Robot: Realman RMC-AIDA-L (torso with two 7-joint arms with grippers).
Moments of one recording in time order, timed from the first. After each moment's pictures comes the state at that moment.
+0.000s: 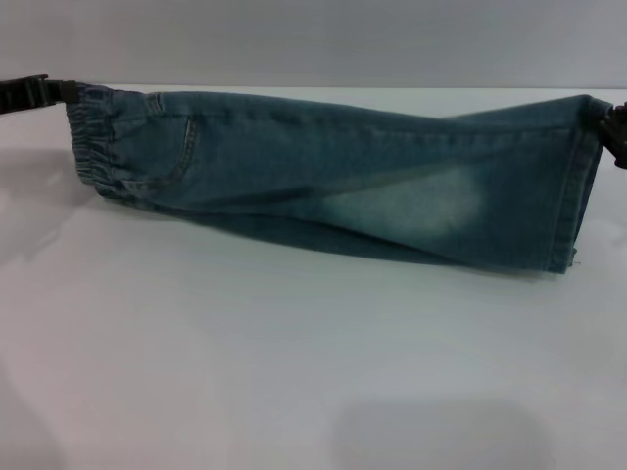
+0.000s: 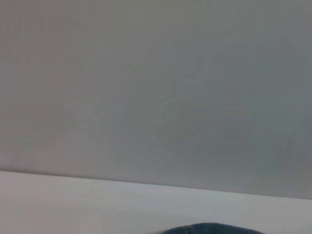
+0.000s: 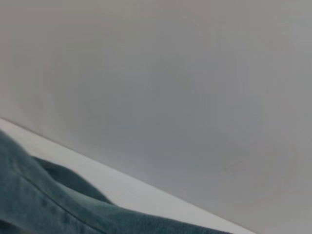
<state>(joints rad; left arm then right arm) -0.60 -1.98 0.64 0.89 2.20 1.17 -2.23 0.52 2.05 -0.53 -0.79 -2.00 -1.21 1.35</state>
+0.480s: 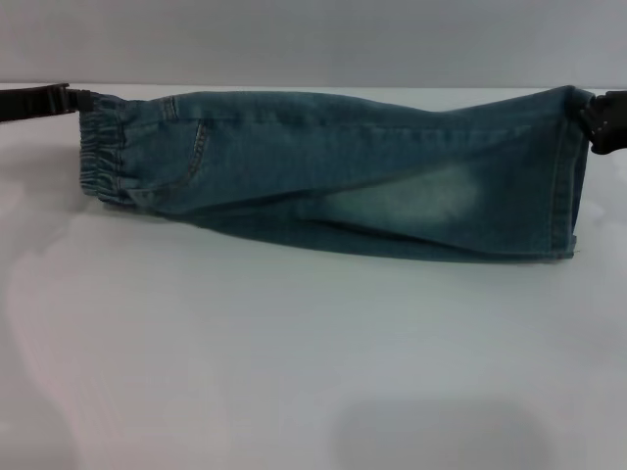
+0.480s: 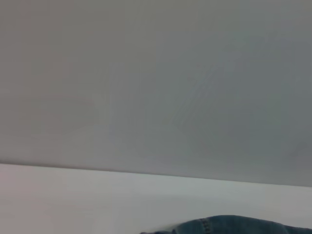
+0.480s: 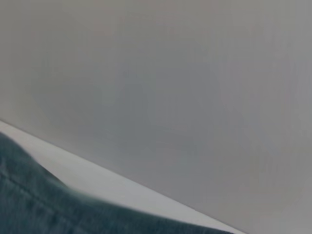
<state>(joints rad) -0.65 -1.99 0.65 0.83 2.28 1.07 -2.24 0.60 2.04 -0.55 -0.66 -2.01 -1.02 1.31</state>
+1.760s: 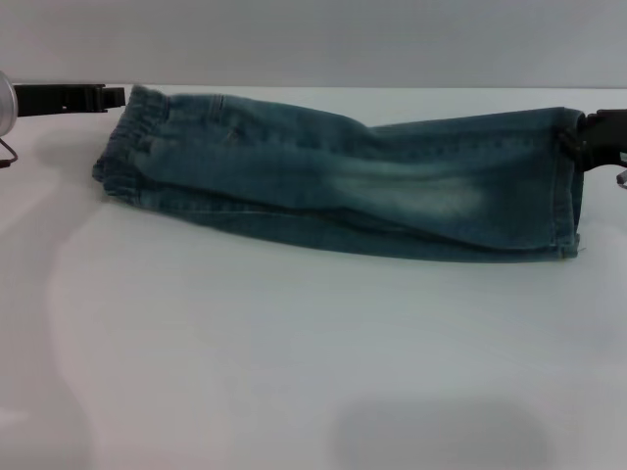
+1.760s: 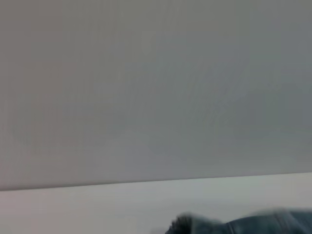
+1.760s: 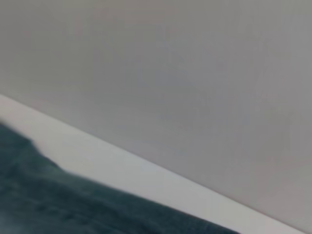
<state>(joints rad) -0.69 -2.02 0.78 0.80 2.34 0.91 -2.23 0.64 2.06 -0.64 -0.57 -2.01 -0.76 1.27</state>
